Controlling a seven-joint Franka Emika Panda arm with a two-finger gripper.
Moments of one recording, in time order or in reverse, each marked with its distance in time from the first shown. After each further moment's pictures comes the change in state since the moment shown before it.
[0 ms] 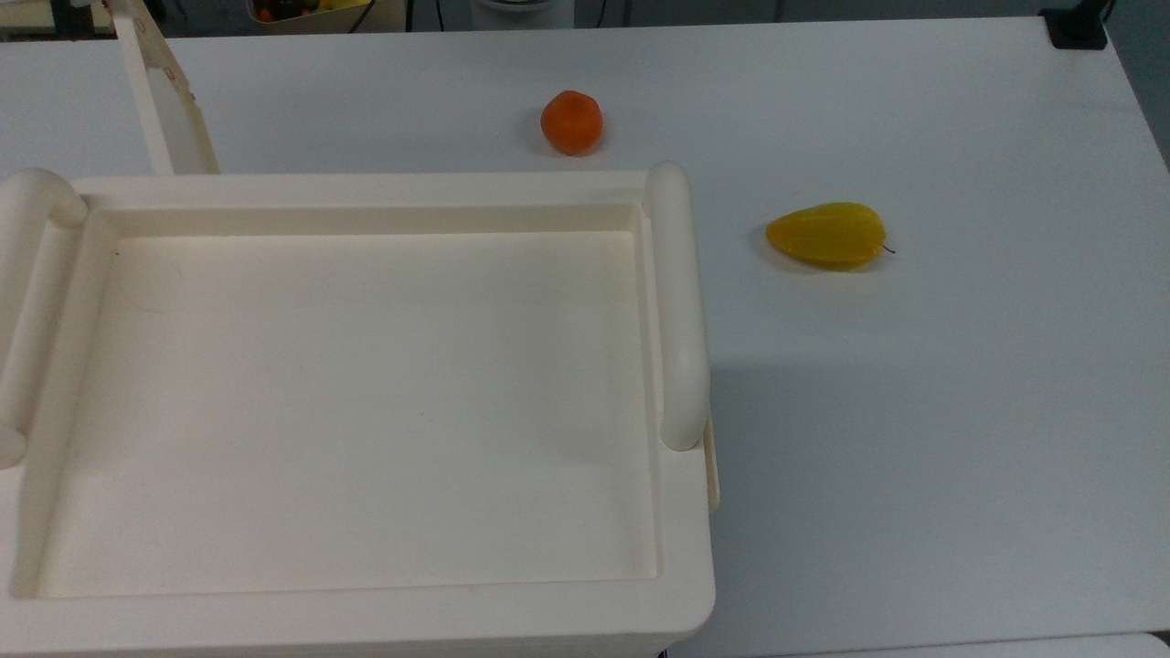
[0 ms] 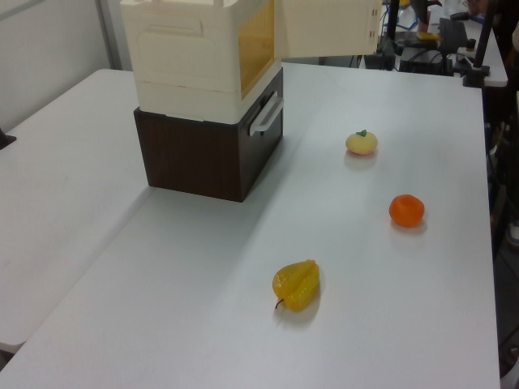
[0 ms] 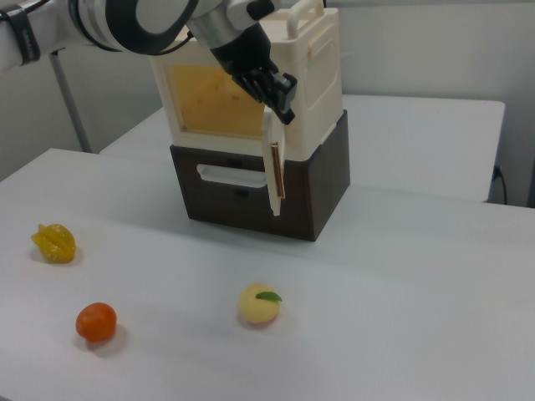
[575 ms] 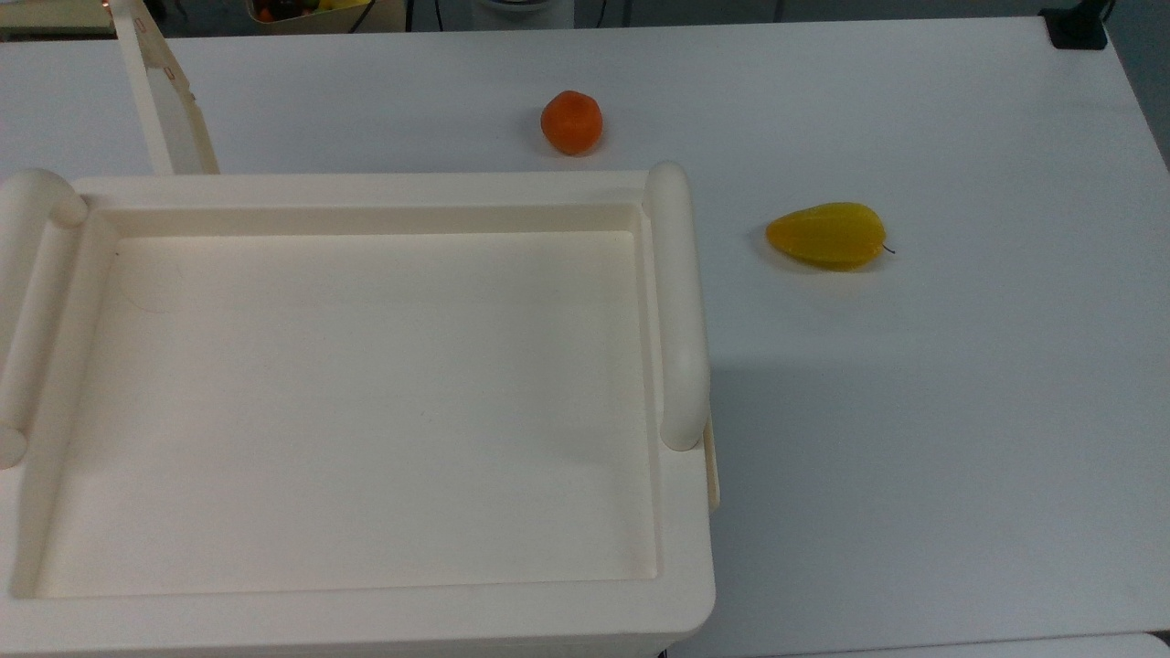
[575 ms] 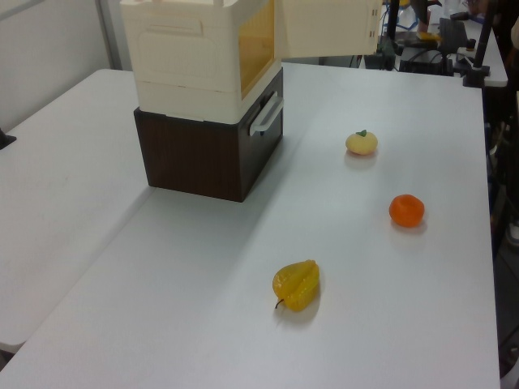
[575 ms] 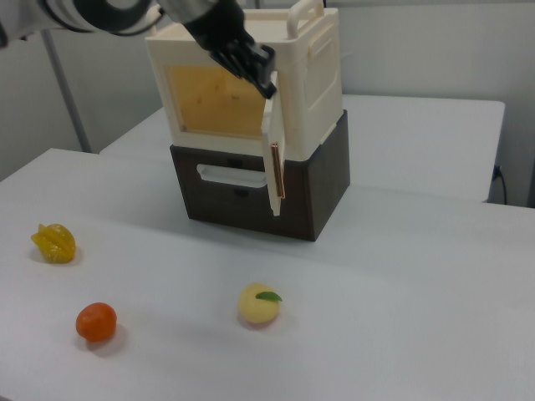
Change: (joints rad) arm 0.041 -0.057 0.001 0.004 -0.037 -0.002 0.000
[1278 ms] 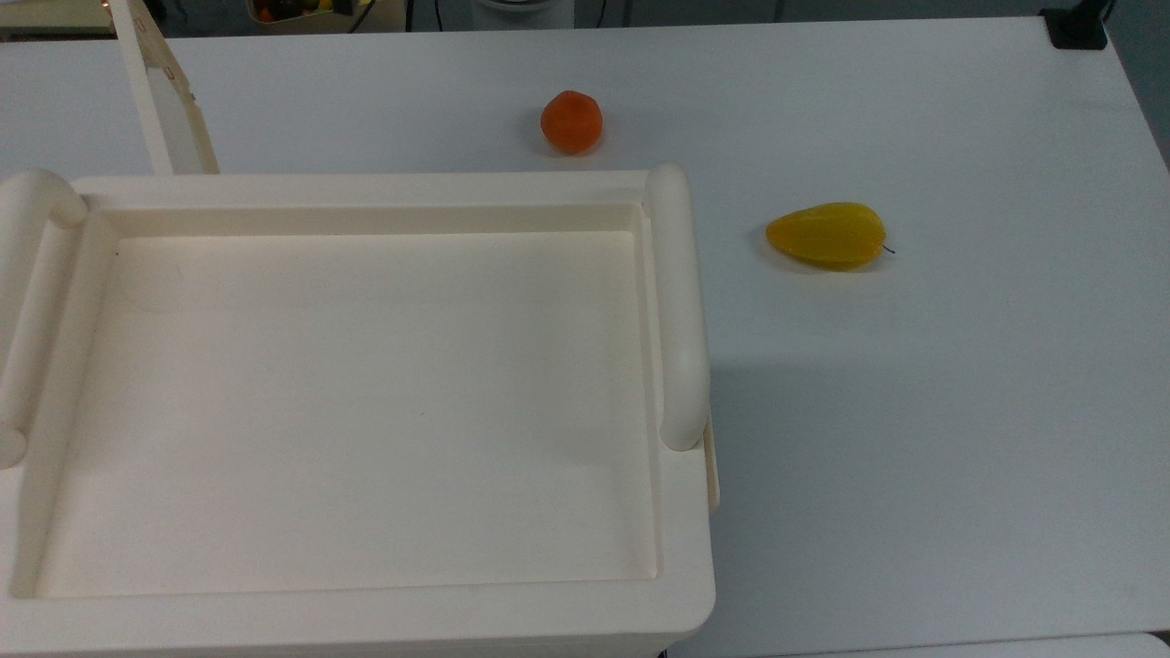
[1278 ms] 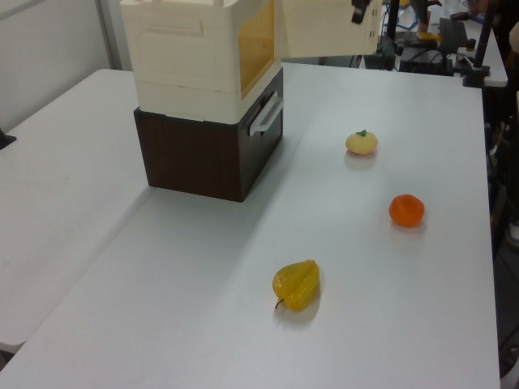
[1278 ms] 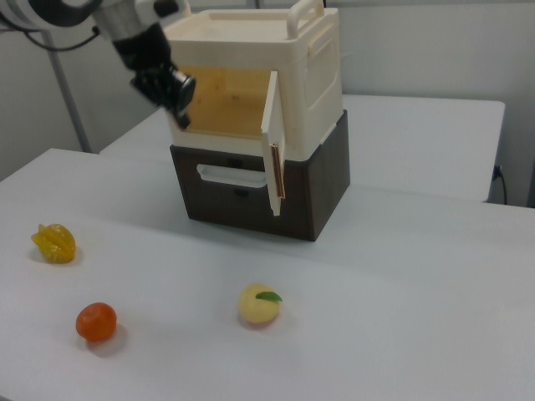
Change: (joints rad) arm 0.029 -0.046 0.186 -0.048 0.000 -0.238 0.001
